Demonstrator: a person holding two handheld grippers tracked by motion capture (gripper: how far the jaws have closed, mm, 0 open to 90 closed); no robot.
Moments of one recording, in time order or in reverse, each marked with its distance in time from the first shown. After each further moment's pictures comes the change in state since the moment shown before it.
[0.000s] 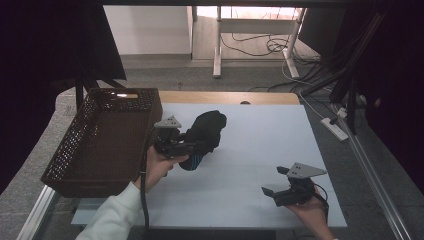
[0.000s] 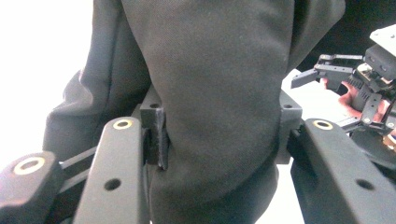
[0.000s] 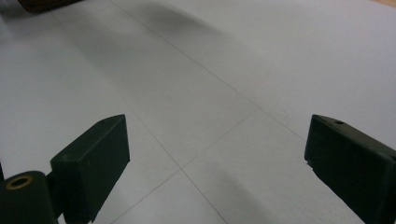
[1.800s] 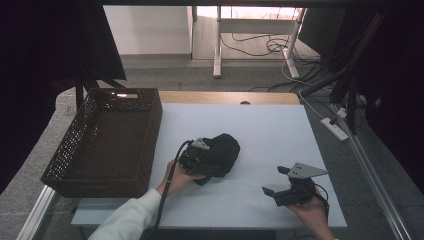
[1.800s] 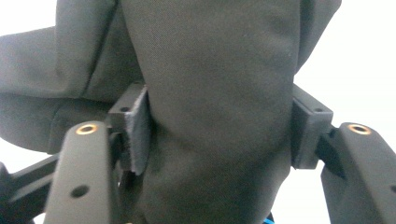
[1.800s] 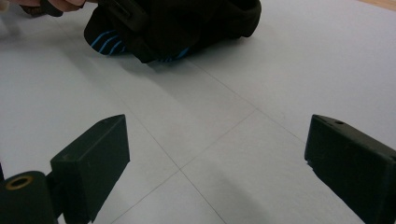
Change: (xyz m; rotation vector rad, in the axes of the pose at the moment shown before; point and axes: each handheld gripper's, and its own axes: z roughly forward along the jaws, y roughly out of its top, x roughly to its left) left arm 0.001 -0.048 0.090 0.276 0.044 0.081; right arm 0.000 0.000 -0.002 -0.011 -0.003 0.001
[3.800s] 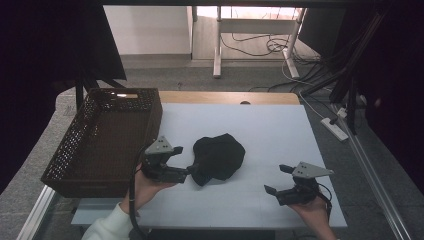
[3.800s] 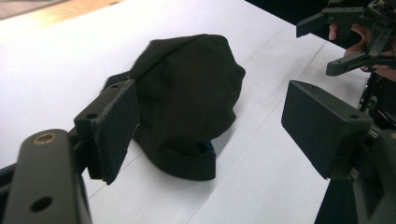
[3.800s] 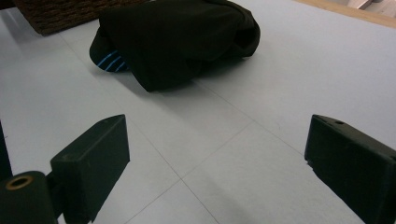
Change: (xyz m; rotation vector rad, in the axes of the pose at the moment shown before) left arm -0.042 -0.023 -0.143 -0.234 0.103 -0.016; right arm -0.002 0.003 -0.008 -0.053 0.007 0.014
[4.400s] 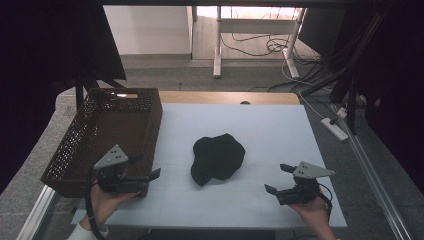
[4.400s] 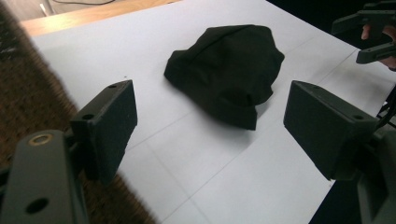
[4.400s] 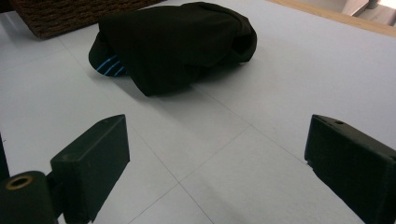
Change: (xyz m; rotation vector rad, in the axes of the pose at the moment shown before) left arm 0.031 -0.053 -0.072 -0.048 0.111 -0.092; right arm 0.001 0.001 -0.002 -0.016 -0.014 -0.007
